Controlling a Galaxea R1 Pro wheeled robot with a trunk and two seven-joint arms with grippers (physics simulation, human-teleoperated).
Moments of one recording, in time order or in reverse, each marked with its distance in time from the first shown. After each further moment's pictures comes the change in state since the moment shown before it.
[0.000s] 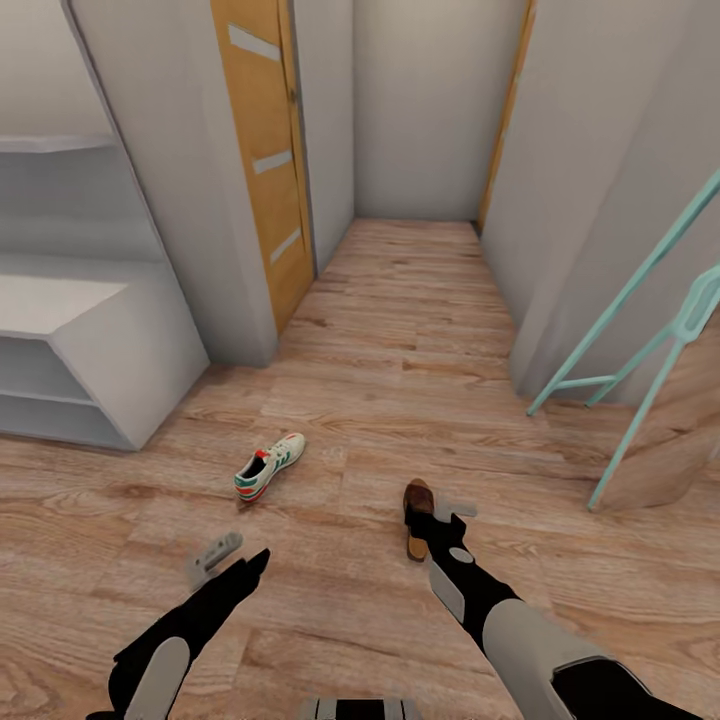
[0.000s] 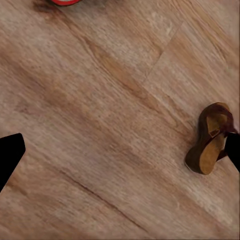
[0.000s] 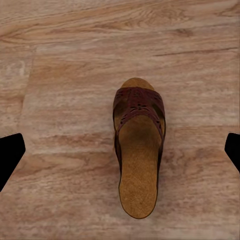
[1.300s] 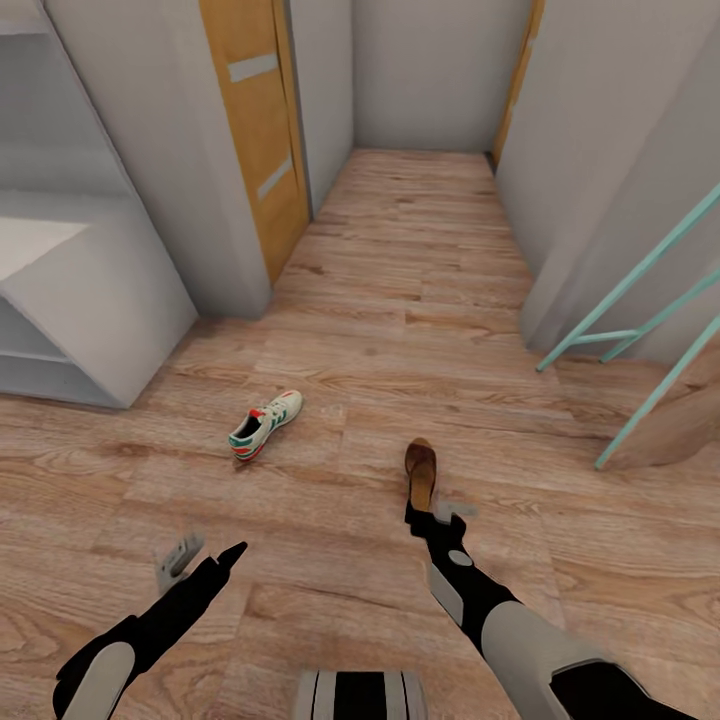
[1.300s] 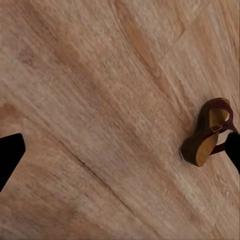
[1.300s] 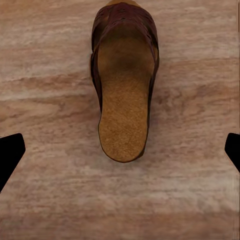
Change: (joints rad) left arm 0.011 0.098 0.115 0.059 0.259 0.000 -0.169; right arm 0.006 0.005 -0.001 0.002 -0.001 -0.050 -0.008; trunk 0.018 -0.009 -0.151
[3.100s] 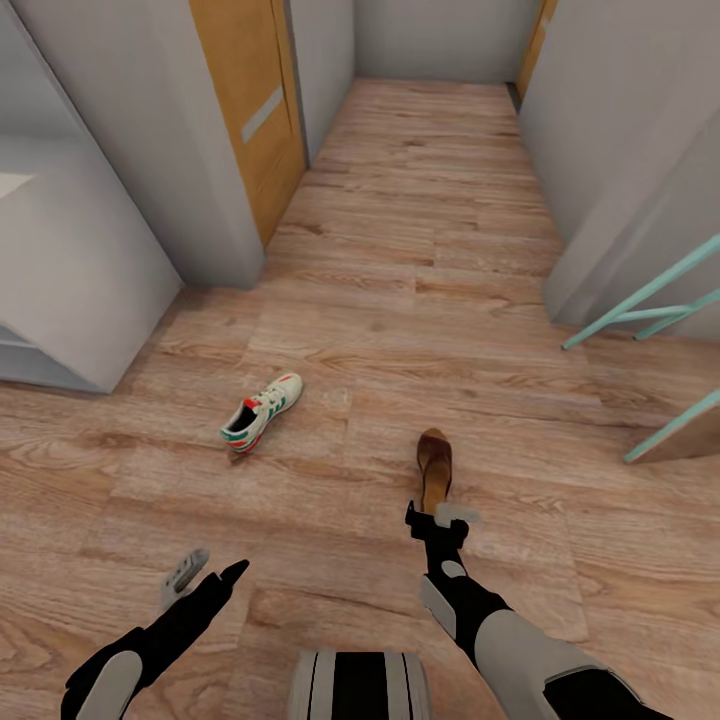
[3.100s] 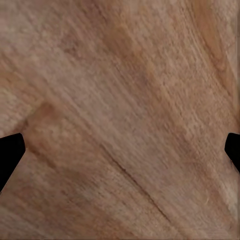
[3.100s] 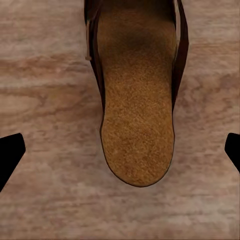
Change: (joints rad) left arm -0.001 0.003 -0.017 0.084 -0.018 -0.009 0.004; right arm 0.015 0.025 -0.003 0.023 0.067 -0.124 -0.098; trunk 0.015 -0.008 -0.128
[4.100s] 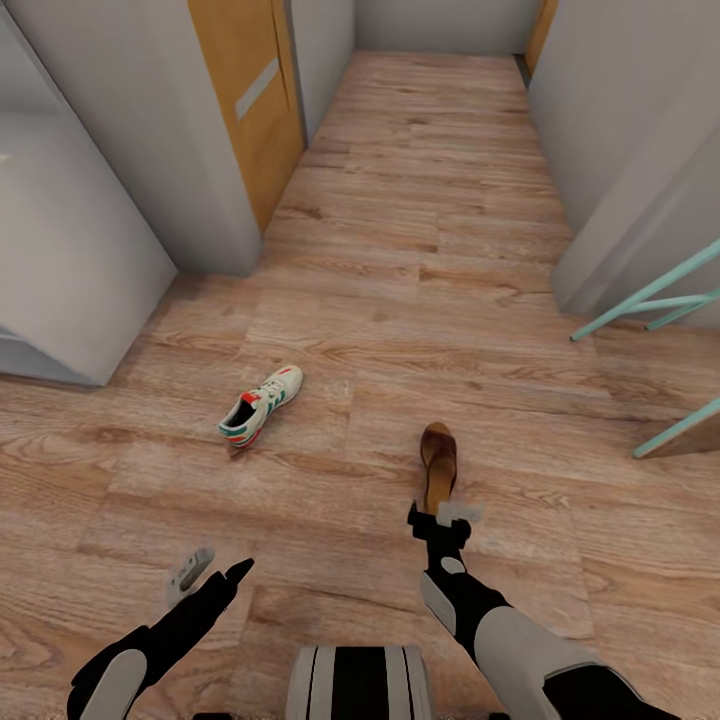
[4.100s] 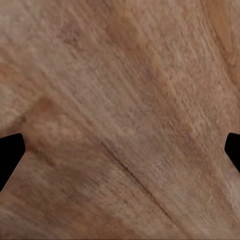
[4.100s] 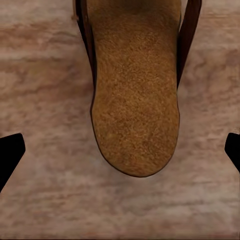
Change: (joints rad) left arm -0.003 -0.009 -0.010 -0.008 0.008 0.007 0.006; right arm -0.009 0.000 0.003 0.000 0.005 0.042 -0.038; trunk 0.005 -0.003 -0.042
